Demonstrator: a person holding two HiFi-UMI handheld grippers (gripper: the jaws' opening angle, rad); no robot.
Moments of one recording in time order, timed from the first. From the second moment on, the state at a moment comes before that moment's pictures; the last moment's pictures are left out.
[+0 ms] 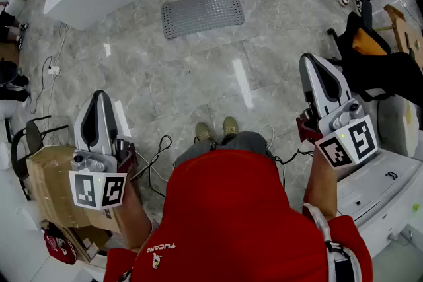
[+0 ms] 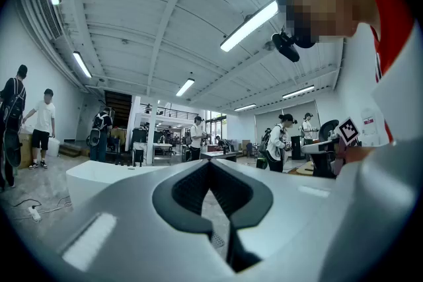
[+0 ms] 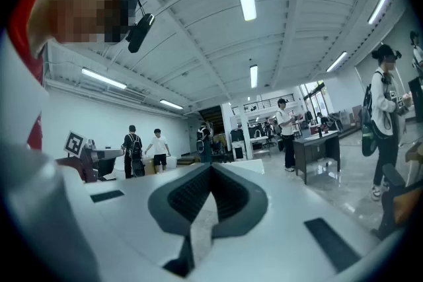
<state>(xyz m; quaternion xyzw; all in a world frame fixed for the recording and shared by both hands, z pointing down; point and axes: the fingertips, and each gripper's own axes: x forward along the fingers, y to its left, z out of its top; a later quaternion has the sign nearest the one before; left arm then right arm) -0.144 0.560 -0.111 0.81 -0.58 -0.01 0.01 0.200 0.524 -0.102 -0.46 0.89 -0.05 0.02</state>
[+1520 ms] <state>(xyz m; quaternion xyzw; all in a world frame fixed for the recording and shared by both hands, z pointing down) -0.119 0.509 -0.111 0.79 -0.62 0.00 -0.01 0.262 0.466 -0.085 -0.45 0.89 -0.05 0.01</state>
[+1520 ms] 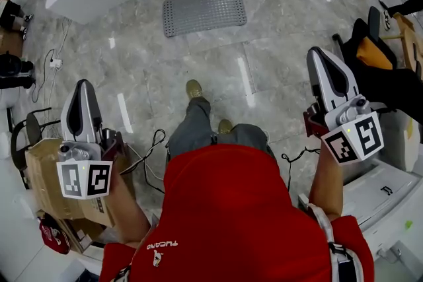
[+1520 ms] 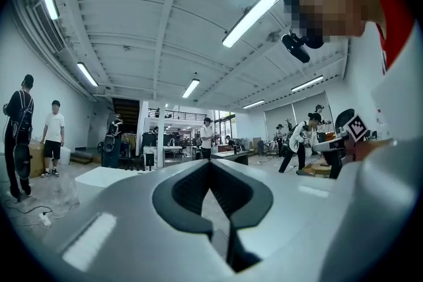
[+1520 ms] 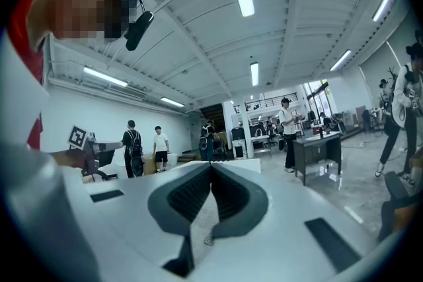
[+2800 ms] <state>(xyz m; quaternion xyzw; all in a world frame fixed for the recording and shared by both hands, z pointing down) -0.269 0.208 -0.091 0.80 -0.60 0.01 -0.02 0.130 0.193 -0.089 -0.51 0.86 -0.03 -0.03</state>
